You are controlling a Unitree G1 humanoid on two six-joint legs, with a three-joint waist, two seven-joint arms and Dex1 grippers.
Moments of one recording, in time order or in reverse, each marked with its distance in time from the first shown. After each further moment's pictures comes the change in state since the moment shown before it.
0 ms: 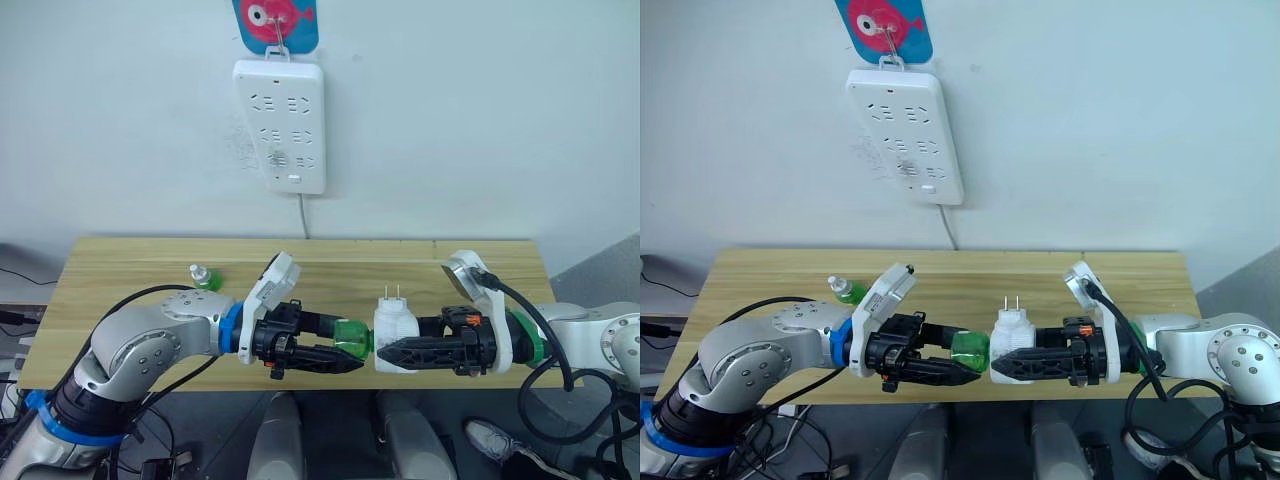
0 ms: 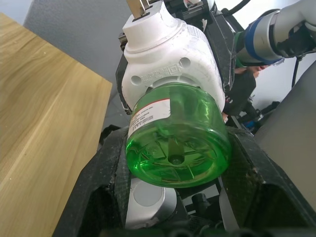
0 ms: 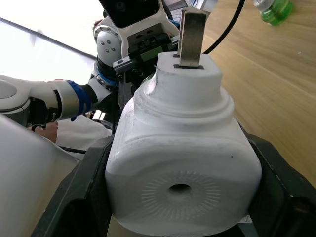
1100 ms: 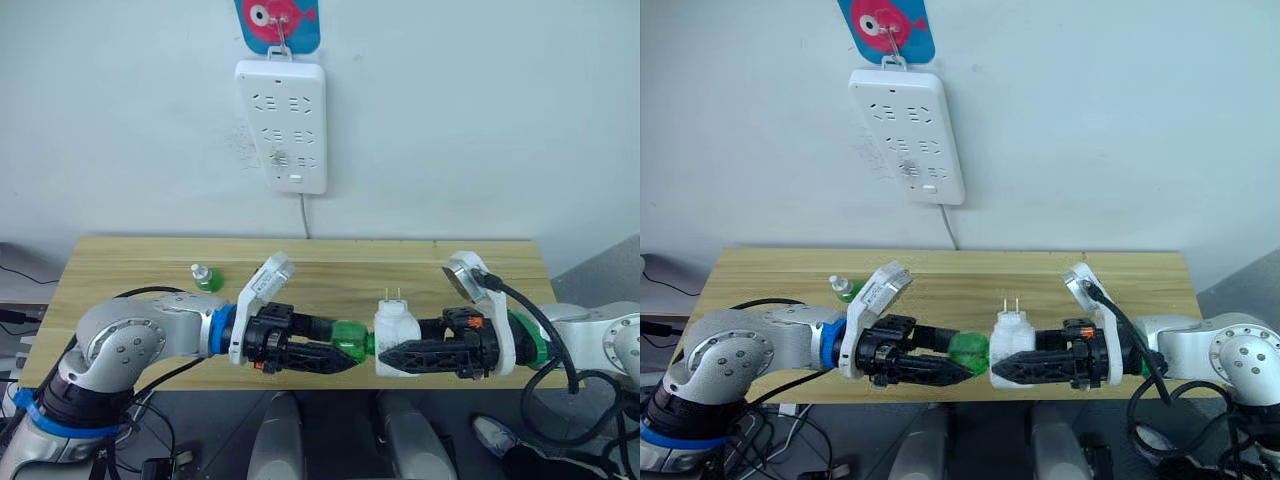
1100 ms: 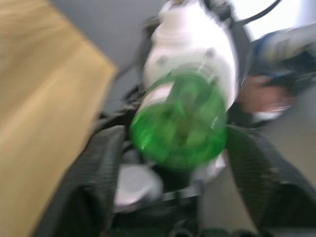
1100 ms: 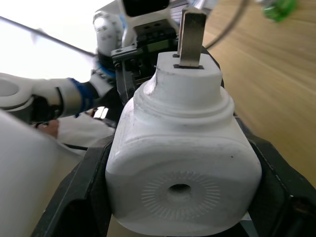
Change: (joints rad) left arm 0.024 0.035 0.084 0.017 -0.048 0.159 0.061; right arm 0.004 -0.046 0.008 0.007 0.011 -0.016 0.015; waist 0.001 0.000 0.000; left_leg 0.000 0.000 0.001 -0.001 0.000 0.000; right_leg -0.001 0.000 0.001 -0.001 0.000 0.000
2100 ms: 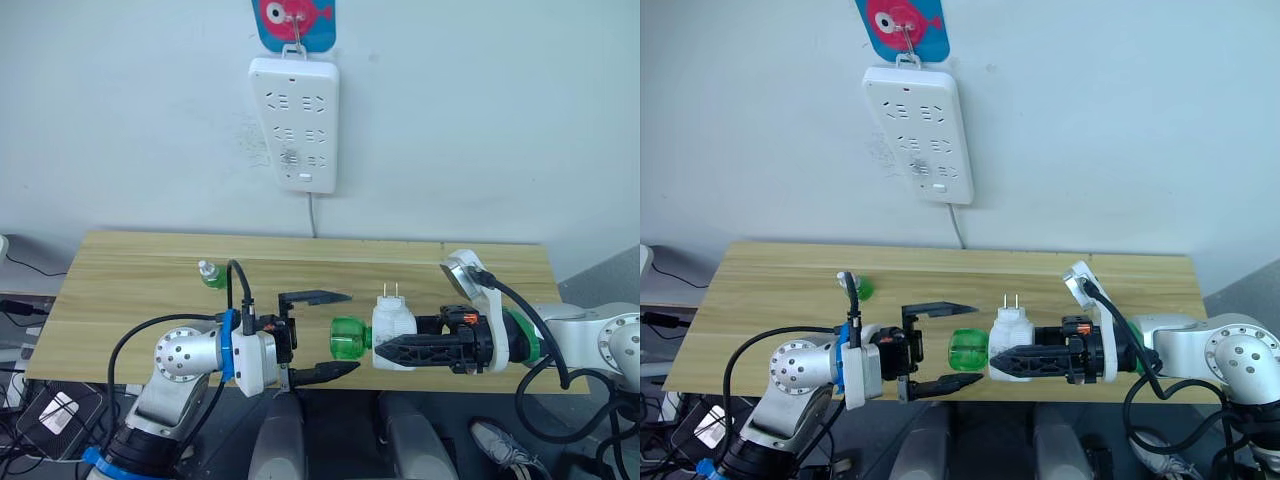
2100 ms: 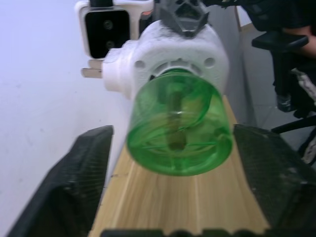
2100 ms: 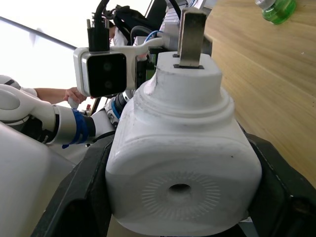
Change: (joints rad) left arm 0.214 -0.295 -0.094 0.216 0.837 -1.504 -0.220; right arm -0.007 0.051 0.009 0.000 0.001 -0.004 -0.046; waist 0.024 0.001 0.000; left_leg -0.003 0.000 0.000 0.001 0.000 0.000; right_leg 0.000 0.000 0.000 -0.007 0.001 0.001
